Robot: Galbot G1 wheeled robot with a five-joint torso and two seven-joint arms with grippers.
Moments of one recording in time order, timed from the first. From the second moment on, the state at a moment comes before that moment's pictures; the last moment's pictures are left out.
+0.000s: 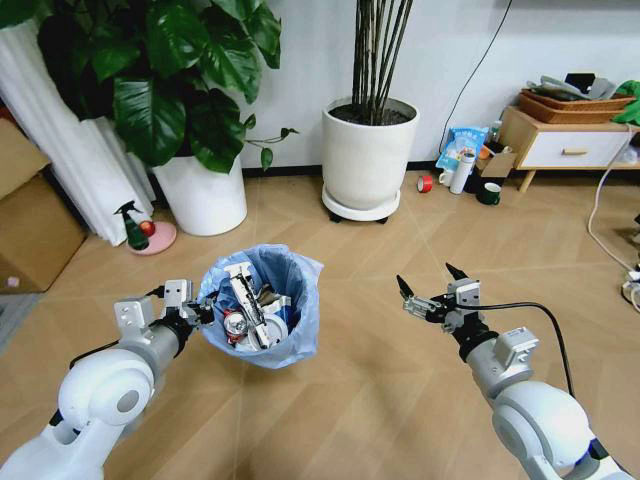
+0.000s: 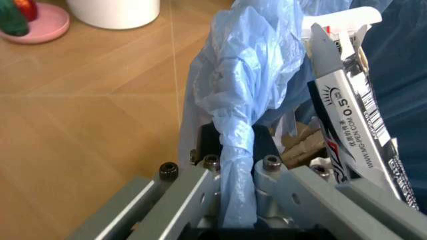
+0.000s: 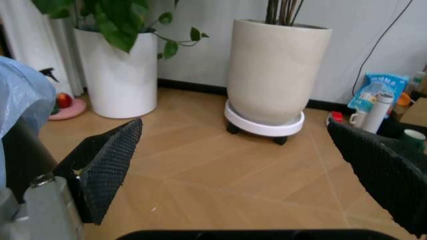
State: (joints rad) left arm 1.28 -0.93 -0.50 -2.22 -0.98 0.67 -0.41; right arm -1.48 1.08 0.51 2.26 0.36 -0.24 0.06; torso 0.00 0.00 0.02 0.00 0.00
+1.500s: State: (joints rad) left arm 1.27 -0.96 -0.49 -2.19 -0.96 0.66 -0.41; right arm -1.46 1.07 0.50 2.21 0.35 -0.21 0.04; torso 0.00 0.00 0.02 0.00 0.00
